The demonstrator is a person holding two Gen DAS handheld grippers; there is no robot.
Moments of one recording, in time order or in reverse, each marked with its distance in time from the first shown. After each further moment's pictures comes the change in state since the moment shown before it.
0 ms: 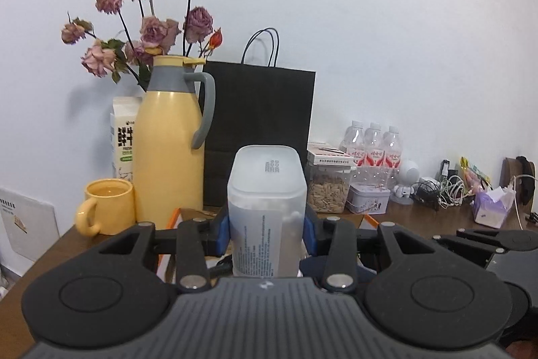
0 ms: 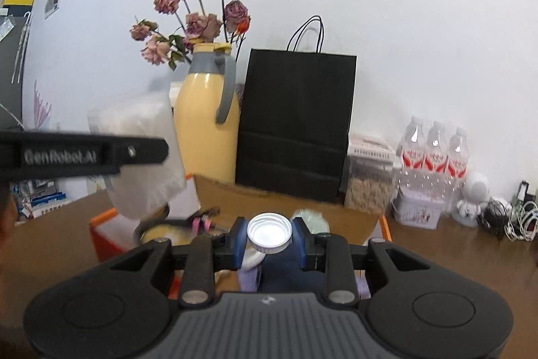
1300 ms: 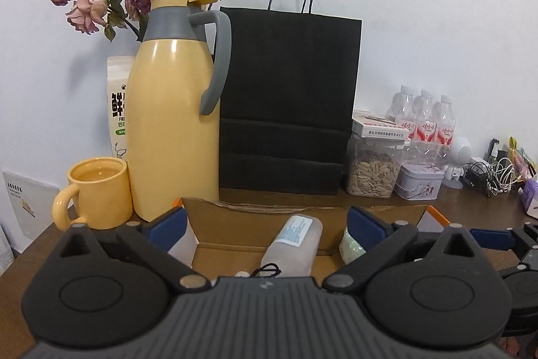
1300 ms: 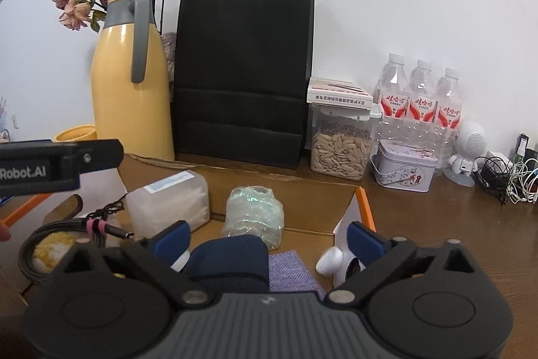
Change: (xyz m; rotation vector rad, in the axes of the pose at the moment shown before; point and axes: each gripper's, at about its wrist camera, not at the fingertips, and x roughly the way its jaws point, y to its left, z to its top) left arm 0.114 0.015 -0.010 0.003 0.112 0.106; right arm 0.110 -0.056 -0.011 0.099 0.172 -0.094
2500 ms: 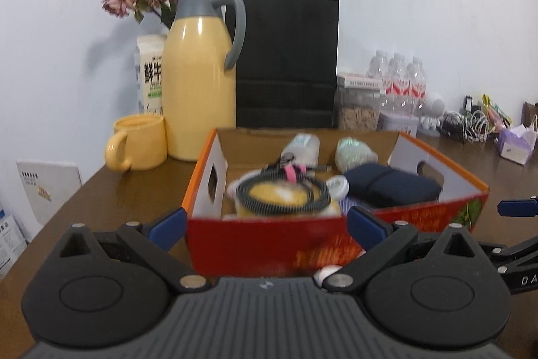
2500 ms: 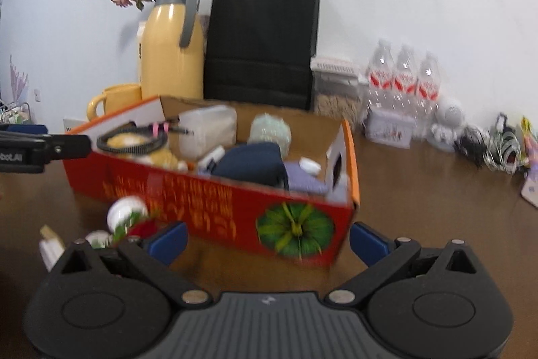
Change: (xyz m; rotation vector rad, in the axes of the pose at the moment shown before) left arm -0.115 0.033 -0.071 0.066 0.069 -0.032; right arm -0.116 0.007 -0.087 -0.036 0.043 0.018
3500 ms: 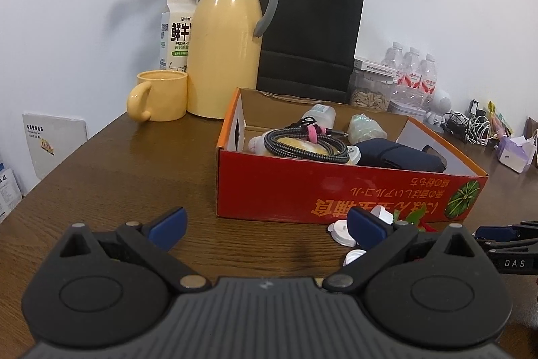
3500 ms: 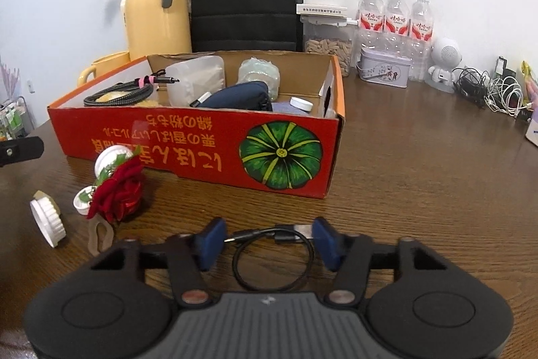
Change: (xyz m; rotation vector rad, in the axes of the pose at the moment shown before) left arm -0.019 0.029 -0.026 -0.120 0.065 -0.004; right arm 0.008 -0.015 -0.026 0.080 0.138 0.024
